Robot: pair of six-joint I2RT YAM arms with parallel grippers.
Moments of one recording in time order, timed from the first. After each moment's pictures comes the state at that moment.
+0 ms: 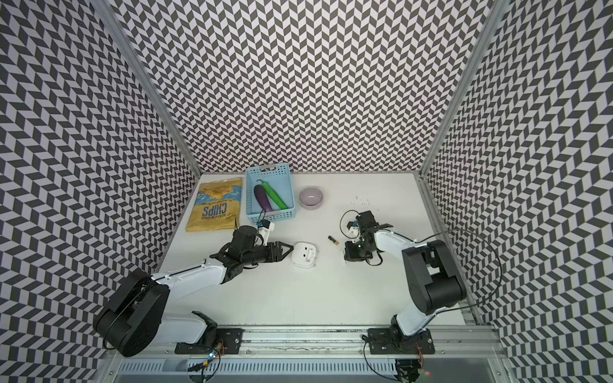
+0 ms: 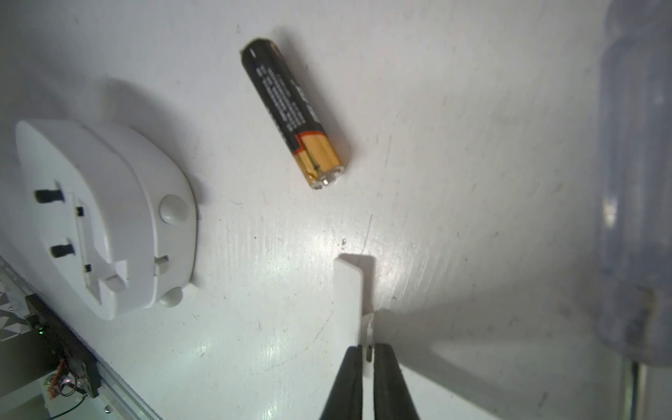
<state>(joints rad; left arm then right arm) -0.50 1.36 0.52 0.19 0.41 -0.59 0.28 1.63 0.86 -0.55 -0.42 0.16</state>
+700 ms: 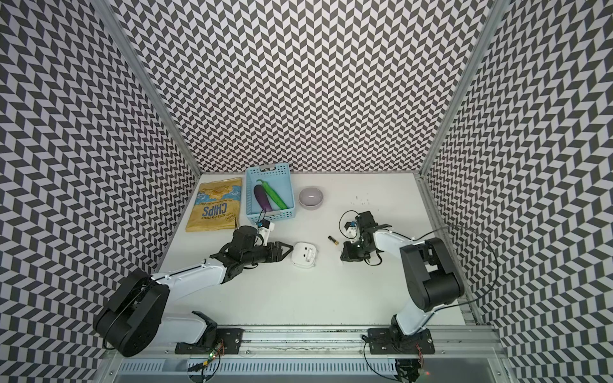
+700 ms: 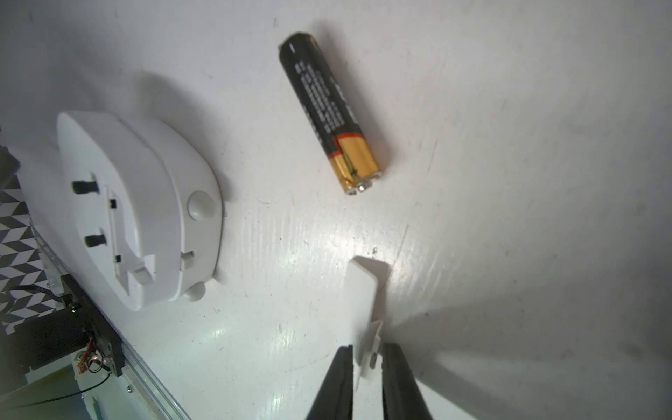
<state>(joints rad) -0.50 1.36 0.52 0.18 0.40 -0.58 0.28 1.66 0.86 -0.52 -0.49 0.14</state>
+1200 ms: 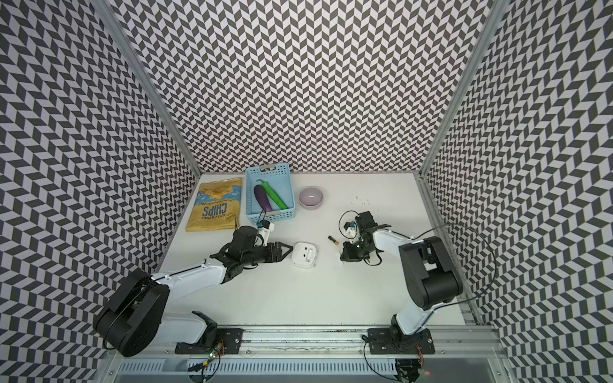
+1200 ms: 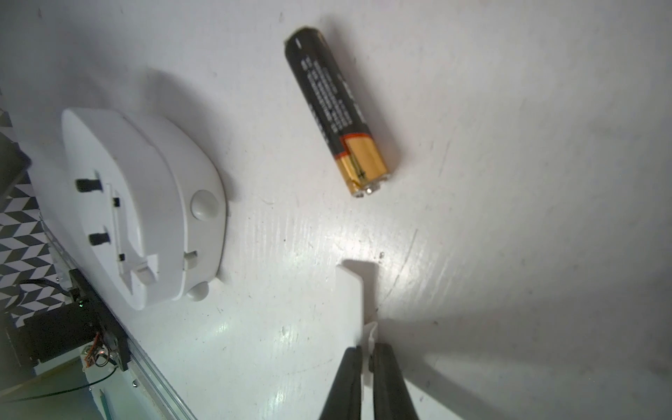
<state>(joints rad) -0.50 1.36 0.52 0.17 0.40 -0.58 0.28 1.67 0.86 -0.51 -0.51 0.13</state>
